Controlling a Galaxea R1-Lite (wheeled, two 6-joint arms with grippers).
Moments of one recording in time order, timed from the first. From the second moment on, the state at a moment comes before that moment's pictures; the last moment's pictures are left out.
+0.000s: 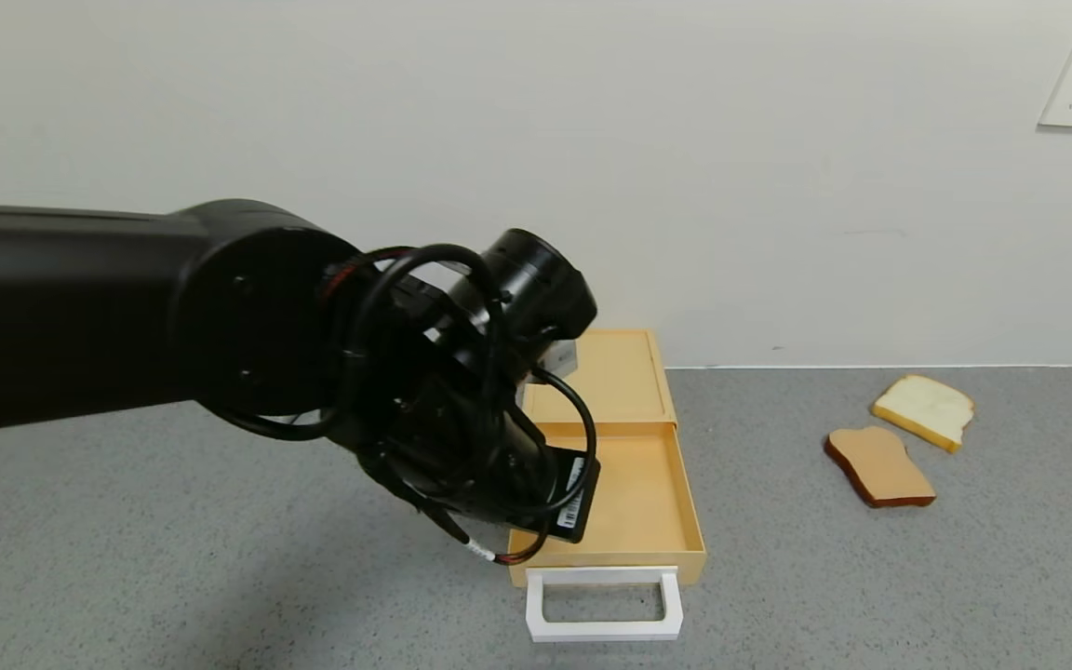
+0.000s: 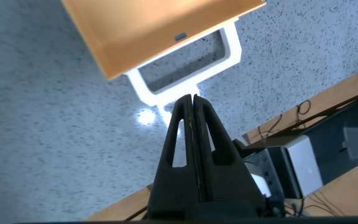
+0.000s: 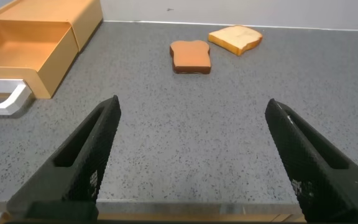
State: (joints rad) left arm -0.77 1.89 -1.62 0.74 0.01 -0.41; right arm -0.01 0.00 0.00 0.00 -0.01 0.00
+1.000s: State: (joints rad) left arm -0.43 1.50 -1.15 0.21 -0.30 -0.18; right arm -0.01 0.00 0.00 0.00 -0.01 0.00
